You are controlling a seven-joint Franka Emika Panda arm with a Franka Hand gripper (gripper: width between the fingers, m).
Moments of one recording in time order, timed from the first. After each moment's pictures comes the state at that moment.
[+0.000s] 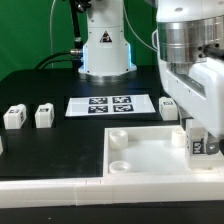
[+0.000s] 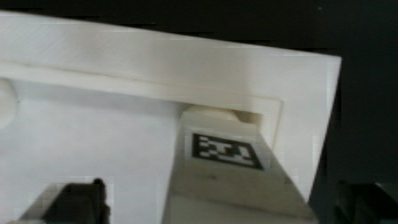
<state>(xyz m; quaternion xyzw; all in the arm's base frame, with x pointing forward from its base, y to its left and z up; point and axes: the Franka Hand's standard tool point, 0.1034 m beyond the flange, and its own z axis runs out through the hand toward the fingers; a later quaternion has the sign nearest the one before) 0.624 0.115 0.069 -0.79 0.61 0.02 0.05</state>
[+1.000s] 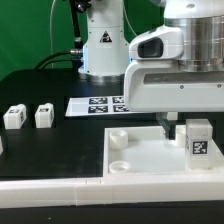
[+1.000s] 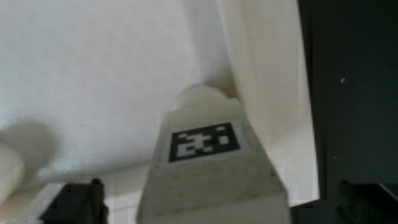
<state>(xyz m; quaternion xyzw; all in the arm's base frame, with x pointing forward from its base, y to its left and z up) 0.626 0.117 0.071 -0.99 0.10 -0.01 0.02</state>
